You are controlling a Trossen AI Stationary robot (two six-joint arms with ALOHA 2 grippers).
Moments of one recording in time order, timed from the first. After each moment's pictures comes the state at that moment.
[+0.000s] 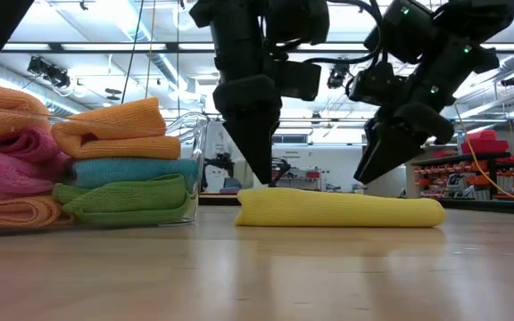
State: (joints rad) left arm -0.09 2.10 1.65 -0.84 -0.14 -0.01; right arm 0.07 1.40 0.61 -0.14 0.25 0.08
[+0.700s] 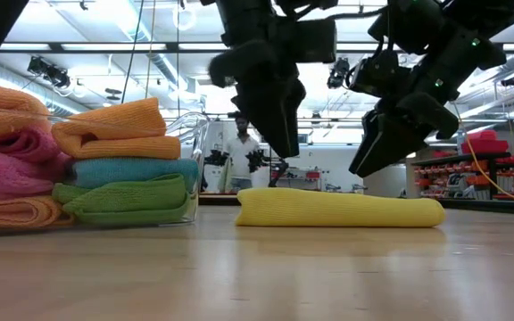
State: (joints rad) left arm -0.14 2.10 1.74 -0.83 -0.12 0.22; right arm 0.12 1.40 0.61 -0.09 0.28 0.08
